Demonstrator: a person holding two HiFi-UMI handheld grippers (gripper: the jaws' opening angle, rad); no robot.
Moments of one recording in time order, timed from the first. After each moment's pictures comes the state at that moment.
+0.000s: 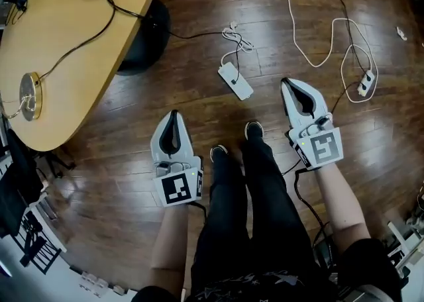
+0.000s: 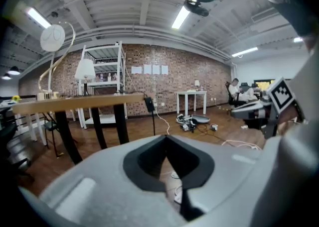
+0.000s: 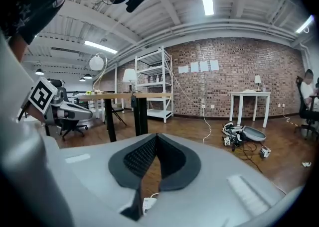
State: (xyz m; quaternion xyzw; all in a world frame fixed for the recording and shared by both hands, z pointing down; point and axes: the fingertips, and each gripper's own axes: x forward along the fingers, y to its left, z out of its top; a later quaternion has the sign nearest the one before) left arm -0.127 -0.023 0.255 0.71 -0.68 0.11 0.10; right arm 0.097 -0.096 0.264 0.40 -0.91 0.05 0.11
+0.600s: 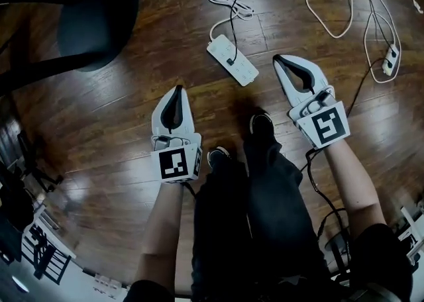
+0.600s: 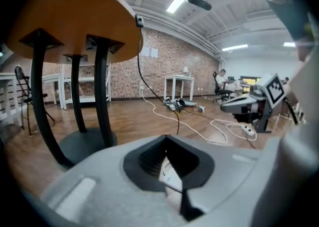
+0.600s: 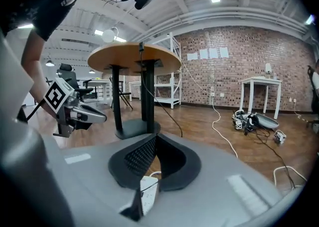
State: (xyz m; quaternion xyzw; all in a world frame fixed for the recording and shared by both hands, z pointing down) left arm -0.103 -0.052 0.532 0.76 -0.61 0.14 0.15; right arm 0.081 -0.102 0.513 0.35 -0.92 0.07 0.16
